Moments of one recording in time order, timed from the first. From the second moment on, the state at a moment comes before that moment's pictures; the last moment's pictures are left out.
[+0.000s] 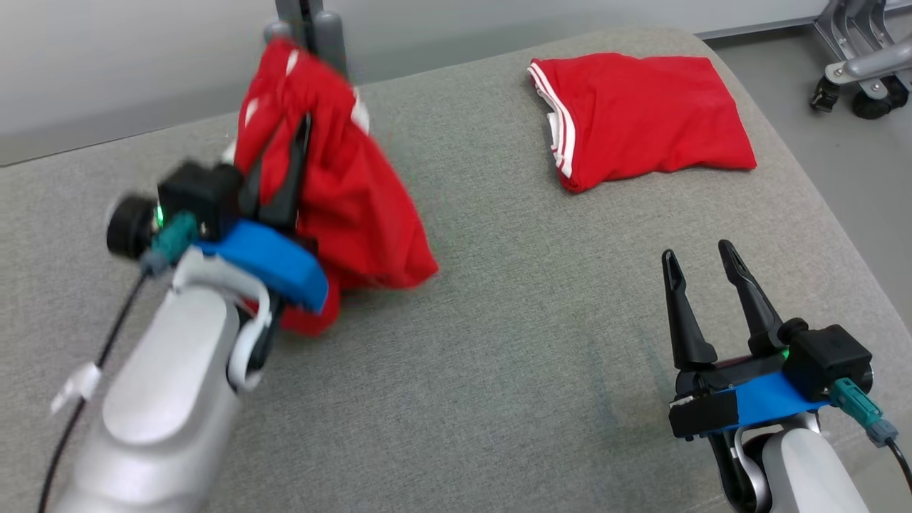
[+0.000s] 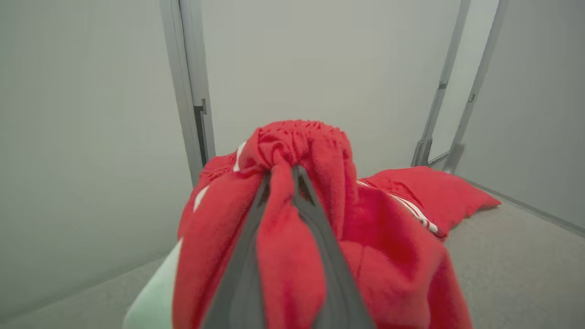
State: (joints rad) left arm -0.69 0.29 -0.49 0.45 -0.44 -0.06 -0.15; right arm -0.22 -0.05 0.05 0.18 0.14 0.13 -0.26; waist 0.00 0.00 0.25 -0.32
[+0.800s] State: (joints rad) left arm -0.25 0.24 -0.46 0.35 -0.47 0.01 -0.26; right arm -0.17 -0.05 0.05 0.21 0.12 0.13 -0.26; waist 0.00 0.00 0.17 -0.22
